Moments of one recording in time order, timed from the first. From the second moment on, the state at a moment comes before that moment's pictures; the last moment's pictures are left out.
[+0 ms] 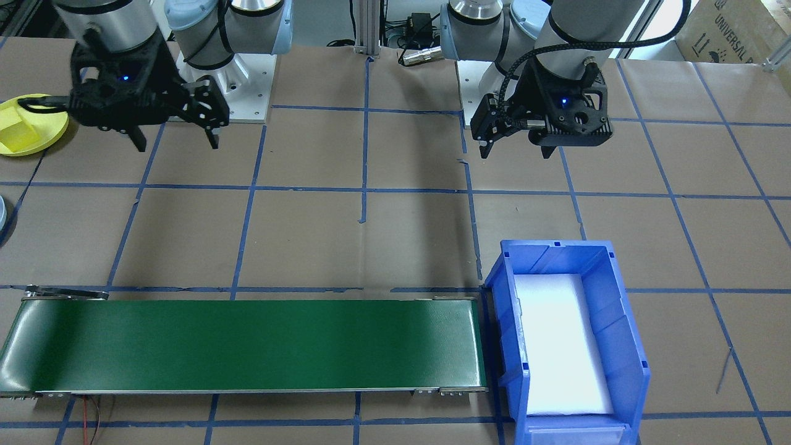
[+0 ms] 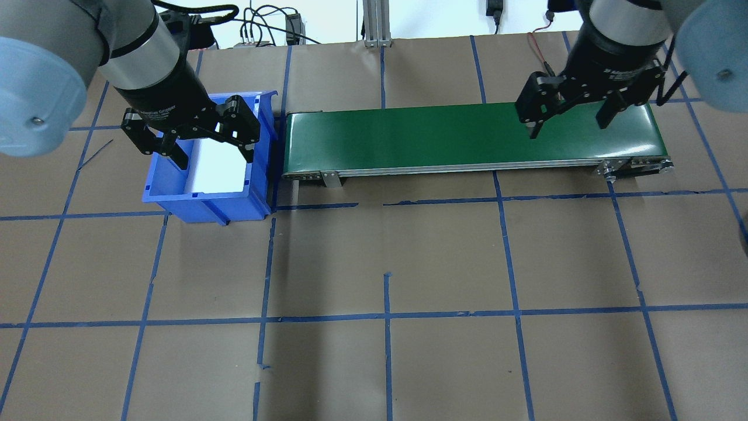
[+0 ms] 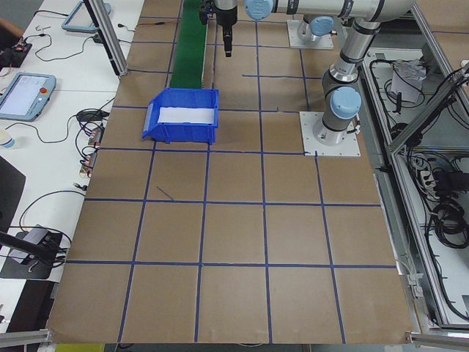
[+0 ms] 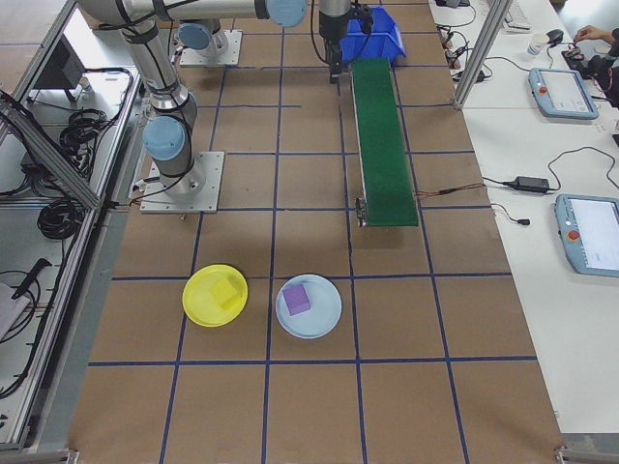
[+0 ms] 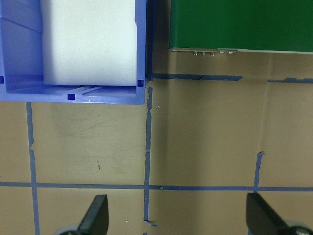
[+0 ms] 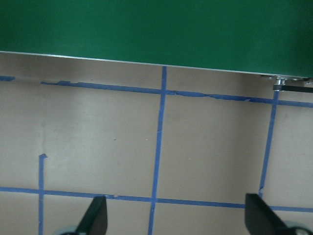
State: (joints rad) left arm -1.60 -1.56 -1.59 -1.61 1.54 -0.08; right arm 1.61 -1.61 1.56 -1.55 -1.58 -0.06
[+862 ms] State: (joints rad) left arm -1.60 -1.56 -1.59 -1.61 1.54 -0.08; right arm 1.56 -1.63 1.50 -1.40 -1.57 -0.04
